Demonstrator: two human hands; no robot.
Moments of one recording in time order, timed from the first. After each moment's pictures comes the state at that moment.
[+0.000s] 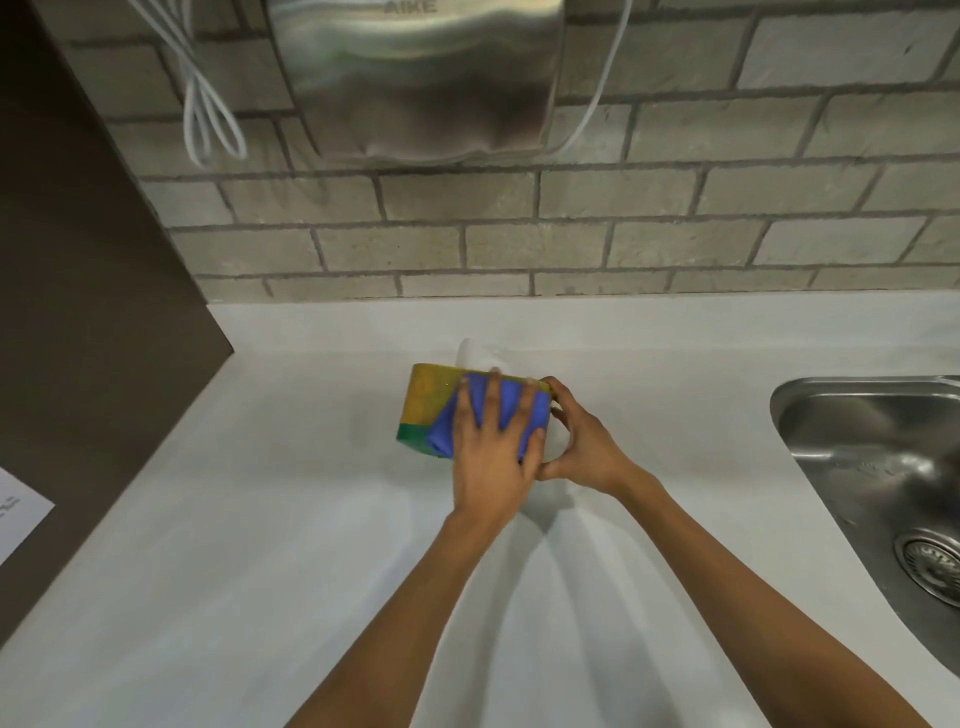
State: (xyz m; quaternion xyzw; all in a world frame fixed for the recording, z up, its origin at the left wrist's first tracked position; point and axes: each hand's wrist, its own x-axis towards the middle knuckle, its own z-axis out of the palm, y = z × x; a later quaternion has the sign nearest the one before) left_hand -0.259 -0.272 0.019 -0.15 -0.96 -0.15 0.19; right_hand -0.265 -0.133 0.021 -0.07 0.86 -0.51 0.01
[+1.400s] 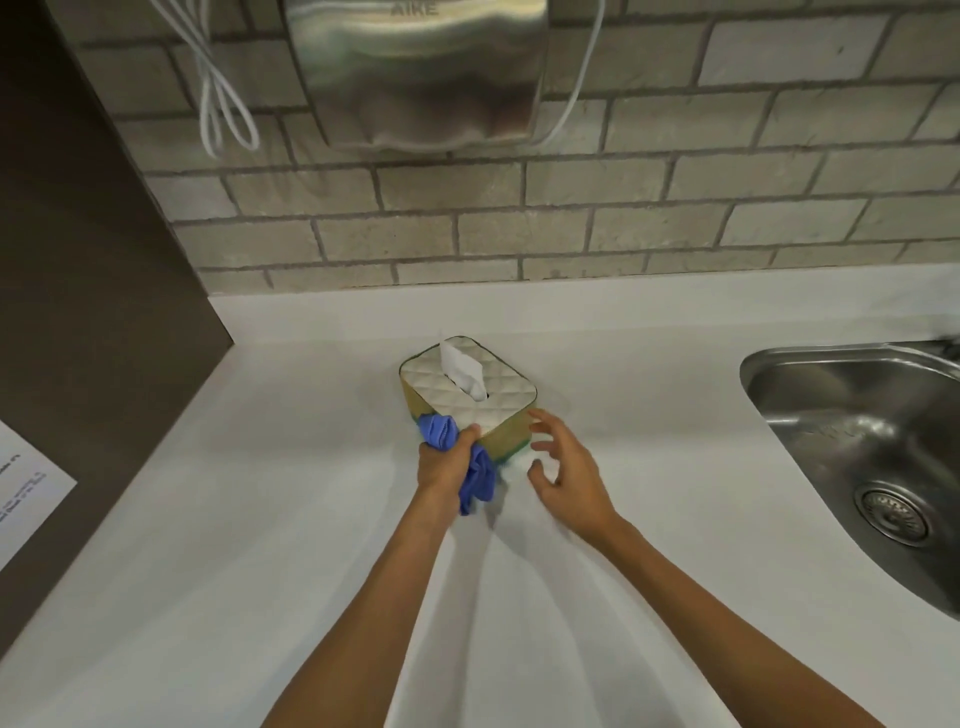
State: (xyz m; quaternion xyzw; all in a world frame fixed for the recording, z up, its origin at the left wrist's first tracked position) left_hand -0.237 -0.322 0.008 0.23 -0.66 -0.70 -0.13; right_hand -0.186 -0.176 -0.017 -0.03 0.87 -0.48 -0.15
